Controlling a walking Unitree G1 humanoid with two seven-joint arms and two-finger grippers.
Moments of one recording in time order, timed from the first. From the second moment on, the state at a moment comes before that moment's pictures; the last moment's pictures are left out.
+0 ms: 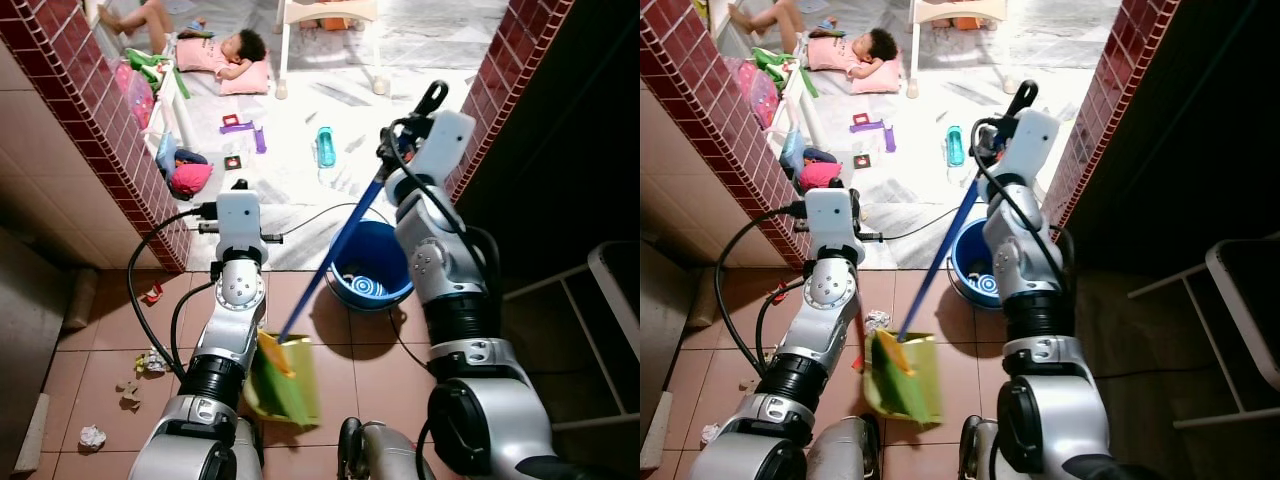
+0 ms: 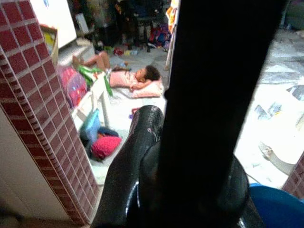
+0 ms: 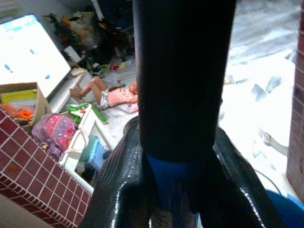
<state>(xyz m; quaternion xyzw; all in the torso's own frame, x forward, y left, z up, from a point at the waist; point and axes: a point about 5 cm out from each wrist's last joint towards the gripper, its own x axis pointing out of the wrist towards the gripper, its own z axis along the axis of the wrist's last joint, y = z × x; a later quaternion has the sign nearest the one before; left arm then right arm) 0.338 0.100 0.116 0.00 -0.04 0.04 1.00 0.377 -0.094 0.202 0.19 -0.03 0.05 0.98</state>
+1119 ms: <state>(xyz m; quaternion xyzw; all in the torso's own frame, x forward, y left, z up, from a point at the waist) 0.348 0.124 0.120 -0.03 -0.03 0.05 1.00 0.346 -0.144 0.207 -0.02 -0.16 0.14 0.98</state>
